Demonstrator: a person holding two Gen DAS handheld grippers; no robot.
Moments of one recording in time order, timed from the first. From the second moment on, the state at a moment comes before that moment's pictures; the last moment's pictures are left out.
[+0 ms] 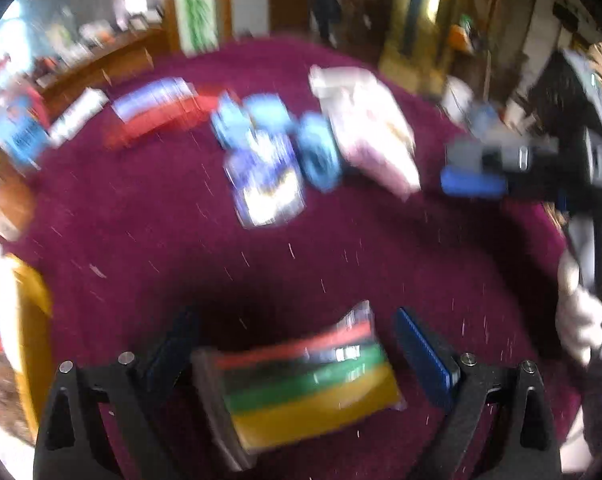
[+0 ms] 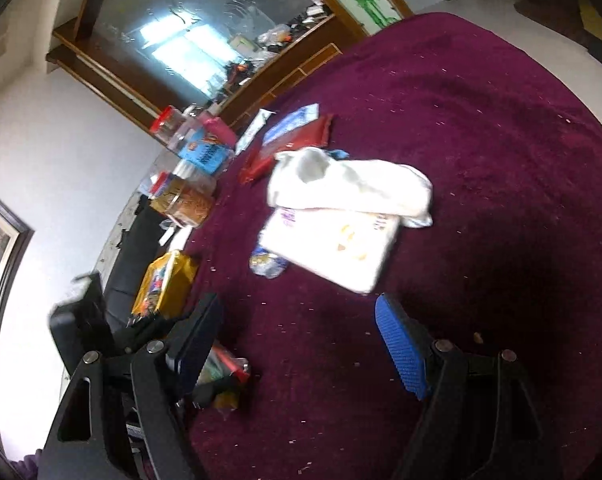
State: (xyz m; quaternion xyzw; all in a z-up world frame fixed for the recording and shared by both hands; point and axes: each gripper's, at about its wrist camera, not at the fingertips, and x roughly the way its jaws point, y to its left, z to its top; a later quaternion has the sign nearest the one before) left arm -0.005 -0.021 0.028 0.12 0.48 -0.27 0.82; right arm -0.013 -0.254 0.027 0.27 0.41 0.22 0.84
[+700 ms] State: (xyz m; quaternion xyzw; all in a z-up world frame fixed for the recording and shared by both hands) left arm -0.076 -0.028 0.026 0.16 0.44 -0.30 0.83; right arm -0.006 -0.253 0.013 0.27 0.43 0.20 0.84
